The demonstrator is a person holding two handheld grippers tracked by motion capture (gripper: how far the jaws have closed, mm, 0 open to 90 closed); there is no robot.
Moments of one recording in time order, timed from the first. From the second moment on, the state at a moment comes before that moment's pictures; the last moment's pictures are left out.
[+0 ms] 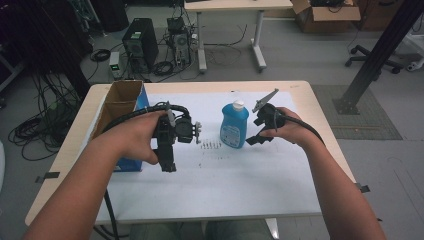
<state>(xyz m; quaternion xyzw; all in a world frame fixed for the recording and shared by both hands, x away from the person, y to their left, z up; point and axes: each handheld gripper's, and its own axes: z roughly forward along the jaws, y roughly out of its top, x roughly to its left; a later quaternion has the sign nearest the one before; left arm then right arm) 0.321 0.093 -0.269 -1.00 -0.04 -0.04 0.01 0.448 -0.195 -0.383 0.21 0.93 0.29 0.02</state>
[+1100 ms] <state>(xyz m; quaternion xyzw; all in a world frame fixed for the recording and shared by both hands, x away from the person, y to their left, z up) 0.318 0.096 -0.270 -1.00 -0.05 -0.04 0.02 0.442 -0.174 -0.391 0.22 0.90 0.37 0.05</state>
